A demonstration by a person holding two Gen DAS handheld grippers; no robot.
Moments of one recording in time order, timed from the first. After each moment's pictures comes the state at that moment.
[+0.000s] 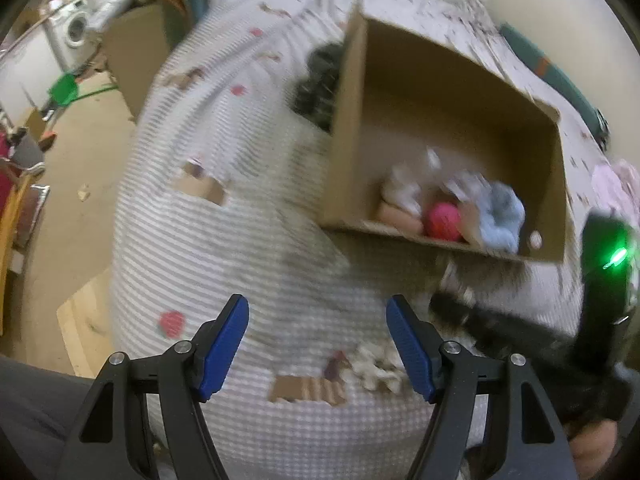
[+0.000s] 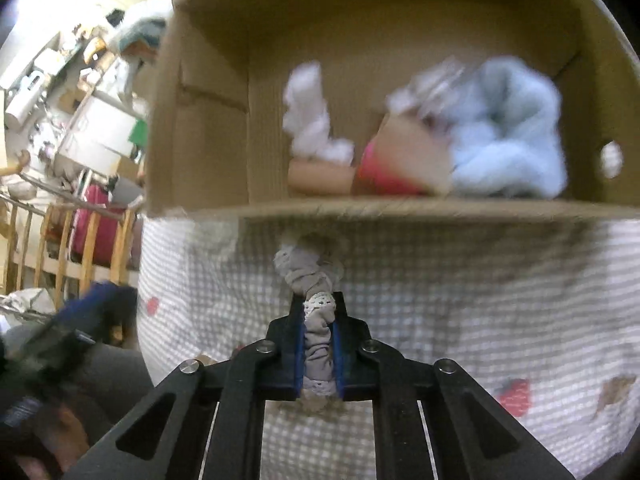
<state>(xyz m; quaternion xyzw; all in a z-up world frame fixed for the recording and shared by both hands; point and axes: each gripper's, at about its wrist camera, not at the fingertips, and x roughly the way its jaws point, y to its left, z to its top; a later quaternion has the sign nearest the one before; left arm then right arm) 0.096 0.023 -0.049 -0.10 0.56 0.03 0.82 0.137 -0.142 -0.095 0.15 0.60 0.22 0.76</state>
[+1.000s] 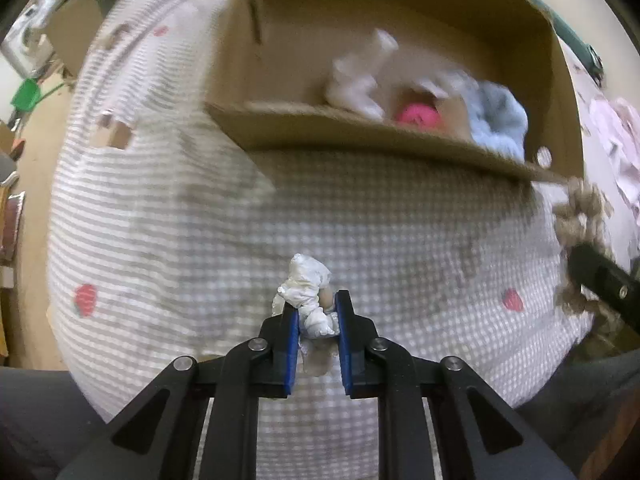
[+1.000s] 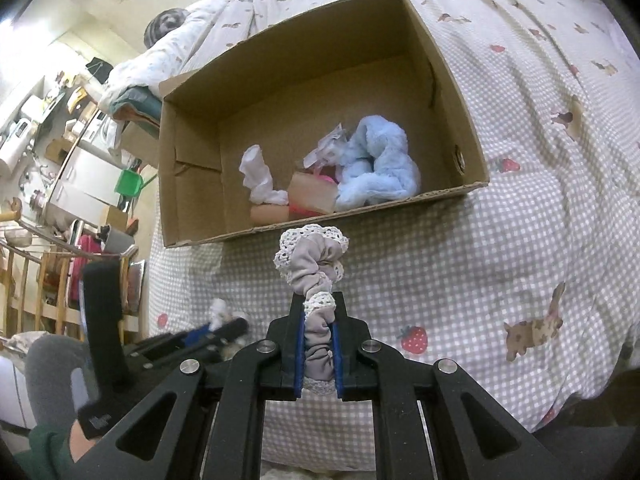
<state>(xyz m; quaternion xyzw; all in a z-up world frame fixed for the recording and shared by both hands) 0.112 -0.023 -0.106 -0.06 0.62 -0.01 0.78 0.101 -0.221 -0.046 0.18 0.56 0.15 0.79</state>
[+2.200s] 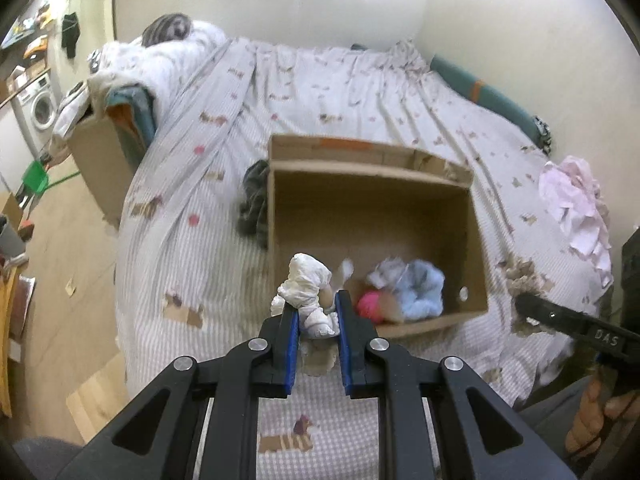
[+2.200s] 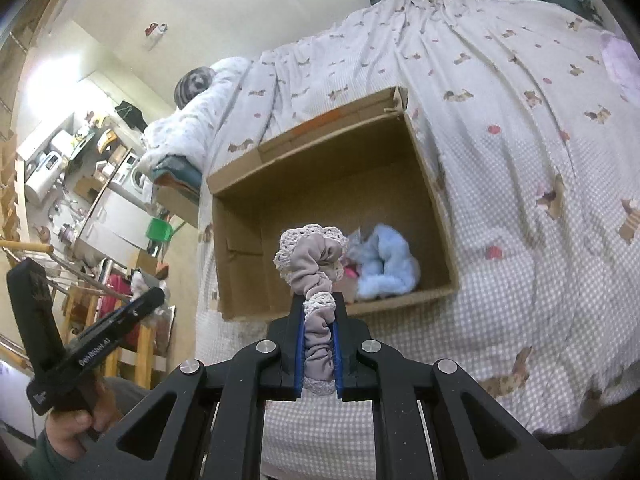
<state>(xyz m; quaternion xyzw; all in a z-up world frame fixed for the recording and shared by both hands) 0.122 -0.002 0.074 -0.04 0.44 -0.05 0.90 0.114 -0.266 0.034 0.23 0.48 0.17 0.83</state>
